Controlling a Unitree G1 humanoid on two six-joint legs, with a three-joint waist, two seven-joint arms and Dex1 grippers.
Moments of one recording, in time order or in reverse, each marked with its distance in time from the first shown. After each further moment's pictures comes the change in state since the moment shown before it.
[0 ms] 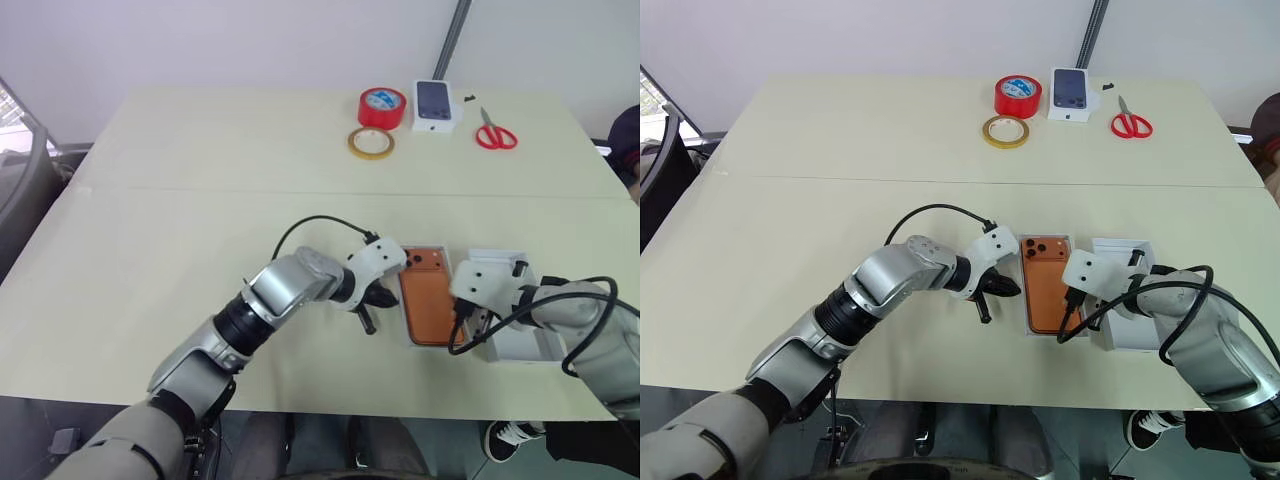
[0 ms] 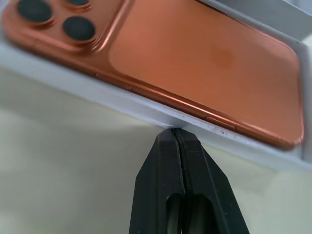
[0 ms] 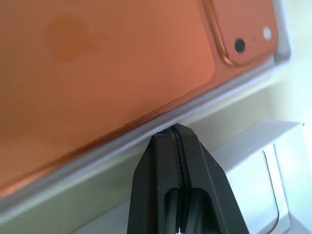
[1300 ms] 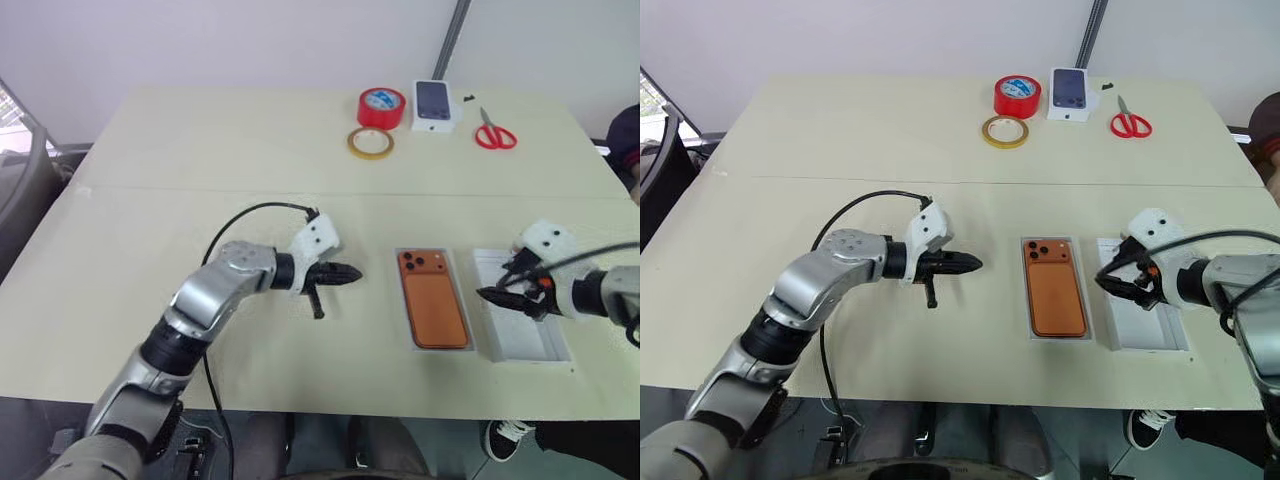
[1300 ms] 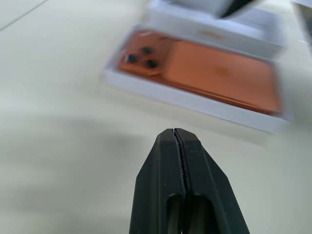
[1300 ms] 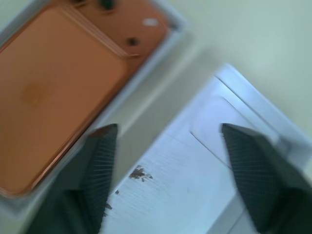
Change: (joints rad) left arm 0.230 0.310 0.235 -0.274 -0.004 -0.334 -0.216; right arm -0.103 0.019 -0.347 -0.021 0.378 0.592 0.018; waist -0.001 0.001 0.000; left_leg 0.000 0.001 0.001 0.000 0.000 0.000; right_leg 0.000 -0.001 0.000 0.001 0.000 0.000
